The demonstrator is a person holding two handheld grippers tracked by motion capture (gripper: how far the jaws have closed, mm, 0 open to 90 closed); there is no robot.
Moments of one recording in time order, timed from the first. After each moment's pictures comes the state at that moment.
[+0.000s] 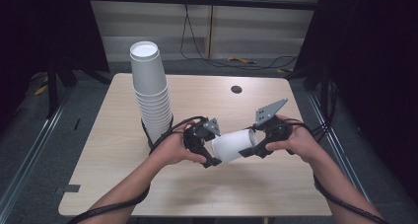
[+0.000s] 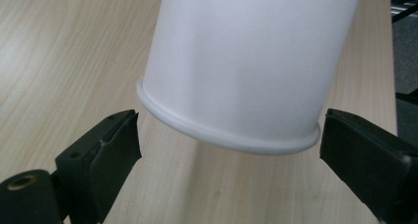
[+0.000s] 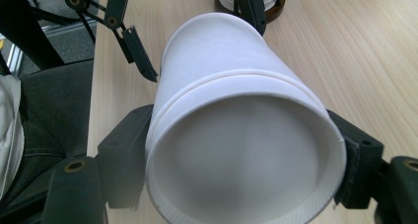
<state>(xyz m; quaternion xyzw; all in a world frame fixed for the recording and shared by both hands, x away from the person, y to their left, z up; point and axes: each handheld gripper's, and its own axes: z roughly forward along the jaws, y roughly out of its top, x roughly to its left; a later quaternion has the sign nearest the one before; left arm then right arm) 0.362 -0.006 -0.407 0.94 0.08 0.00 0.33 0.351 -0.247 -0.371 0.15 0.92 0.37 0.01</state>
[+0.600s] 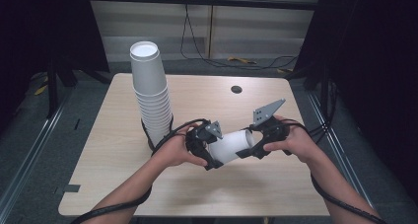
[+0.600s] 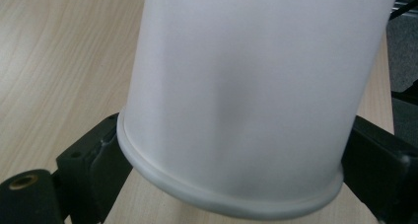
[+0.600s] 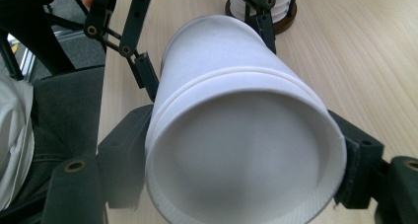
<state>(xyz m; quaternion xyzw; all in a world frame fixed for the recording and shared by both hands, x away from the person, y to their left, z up) 0.361 -0.010 -0.414 0.94 0.07 -0.01 0.34 0.350 -0.240 -0.372 0.14 0.91 0.38 -0.01</state>
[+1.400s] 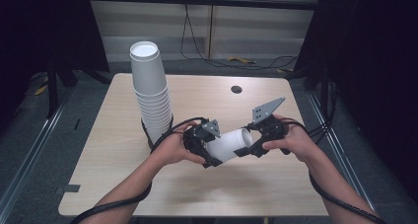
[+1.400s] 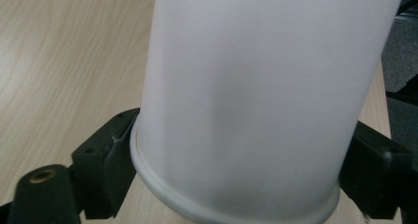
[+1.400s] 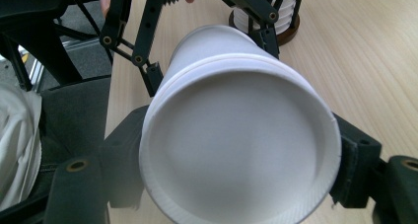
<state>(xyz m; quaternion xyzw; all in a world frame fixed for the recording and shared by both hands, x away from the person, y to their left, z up) 0.365 -0.004 -0.411 0.93 0.06 -0.01 0.35 0.352 -0.237 -0.370 0.14 0.91 0.40 -0.01</state>
